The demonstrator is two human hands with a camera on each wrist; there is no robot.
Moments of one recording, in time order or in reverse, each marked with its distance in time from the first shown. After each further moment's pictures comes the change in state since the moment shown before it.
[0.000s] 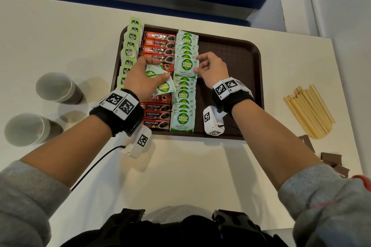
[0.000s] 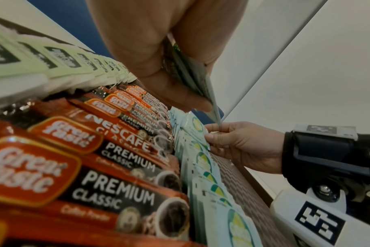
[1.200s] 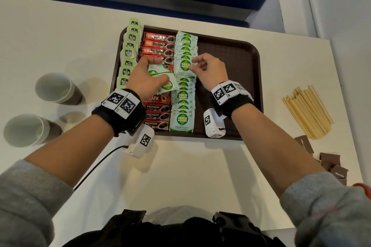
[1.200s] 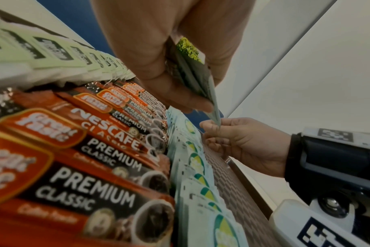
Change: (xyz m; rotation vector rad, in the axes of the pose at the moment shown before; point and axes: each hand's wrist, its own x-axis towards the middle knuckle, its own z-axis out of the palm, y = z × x) left_hand -0.003 0.009 0.003 -0.041 -0.030 -0.038; right_hand -0.012 -0.008 -0.003 -0.094 0.029 -0.111
